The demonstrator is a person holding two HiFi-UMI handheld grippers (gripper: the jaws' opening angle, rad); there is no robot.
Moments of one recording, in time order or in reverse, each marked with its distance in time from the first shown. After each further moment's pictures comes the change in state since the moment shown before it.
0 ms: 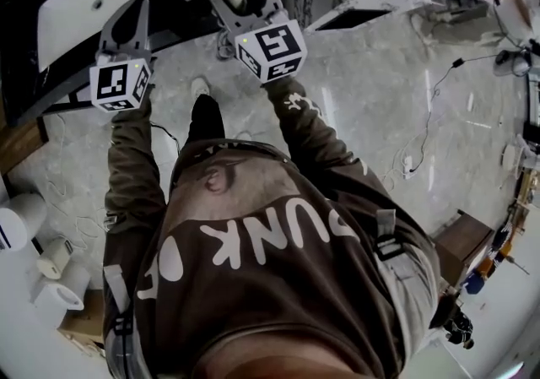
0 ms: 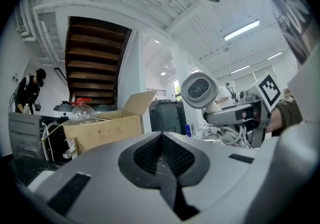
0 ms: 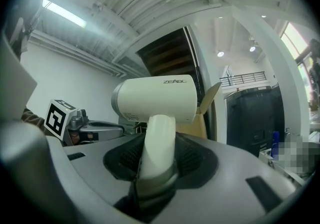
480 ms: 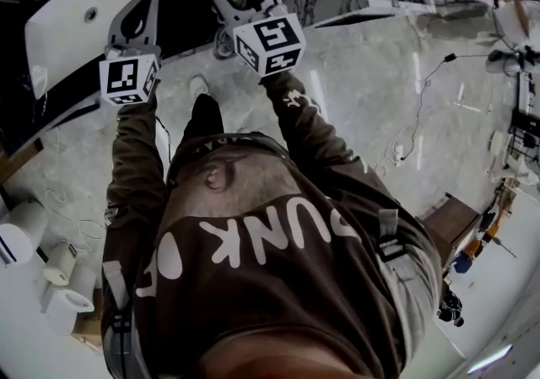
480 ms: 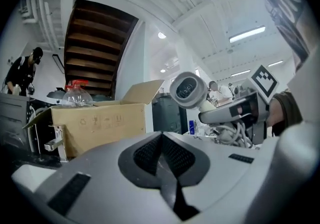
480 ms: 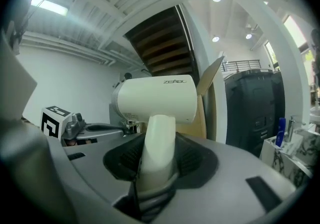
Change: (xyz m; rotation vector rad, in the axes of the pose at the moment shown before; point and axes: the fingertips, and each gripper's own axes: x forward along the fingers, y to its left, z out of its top) left arm 0.086 0.080 -0.064 -0.070 0.025 -0.052; right arm 0.126 -0.038 -0.043 0.065 0.166 -0.060
